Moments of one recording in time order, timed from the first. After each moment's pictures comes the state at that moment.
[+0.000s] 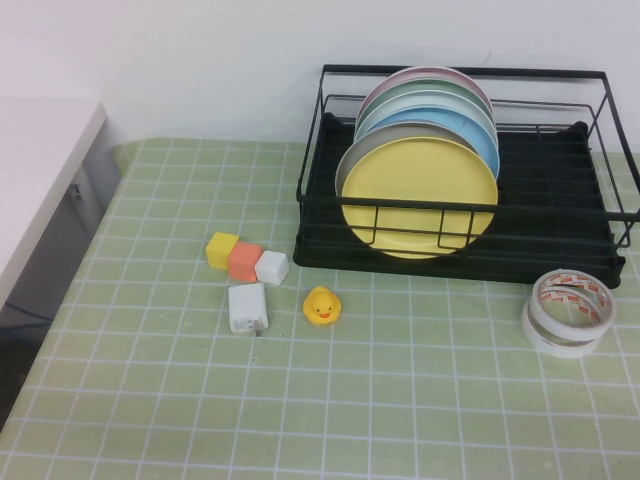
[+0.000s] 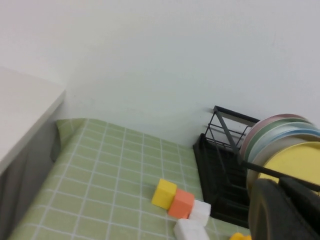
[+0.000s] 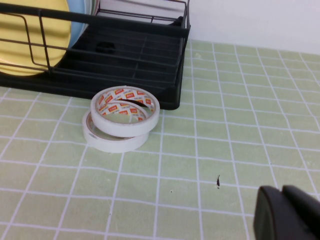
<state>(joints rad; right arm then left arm) -0.02 -0.01 0.02 -0.14 0.41 0.03 -0.52 0.10 -0.10 -1.76 -0.33 1.39</state>
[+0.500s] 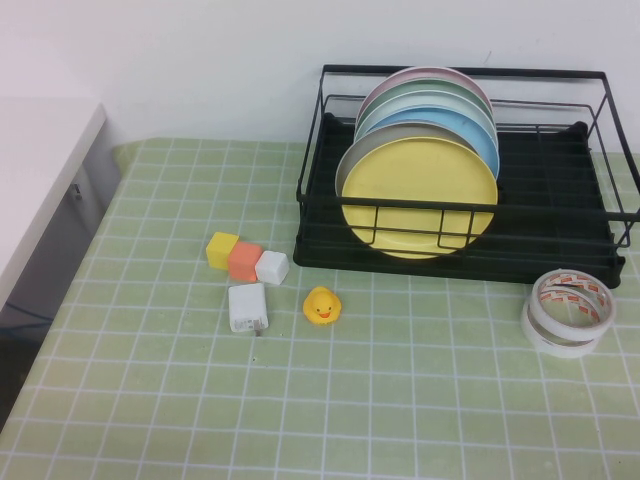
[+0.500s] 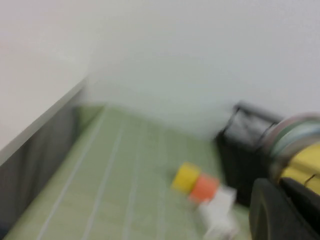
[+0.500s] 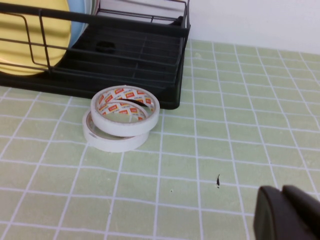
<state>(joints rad) -0.02 -0.01 0.02 -0.14 0.41 0.03 -0.16 0.10 0.02 -0.50 -0.08 0.04</state>
